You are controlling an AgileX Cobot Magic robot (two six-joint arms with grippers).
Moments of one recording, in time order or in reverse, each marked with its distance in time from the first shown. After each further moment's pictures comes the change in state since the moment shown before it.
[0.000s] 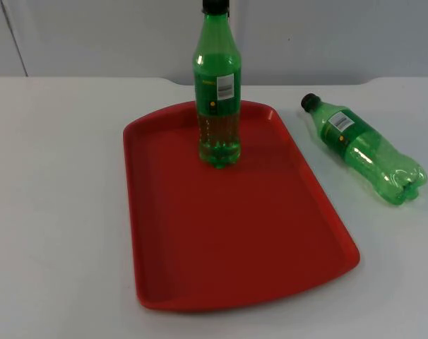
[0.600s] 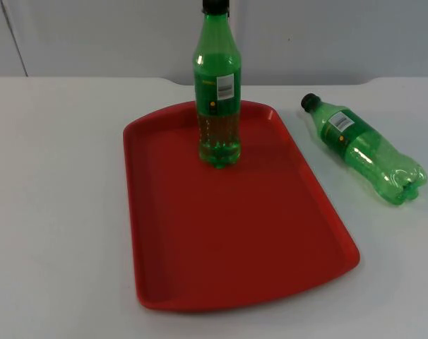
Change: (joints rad) right arm 0.000 0.000 0.000 0.000 0.000 0.002; left arm 0.000 0.000 0.000 -0.098 0.002 0.040
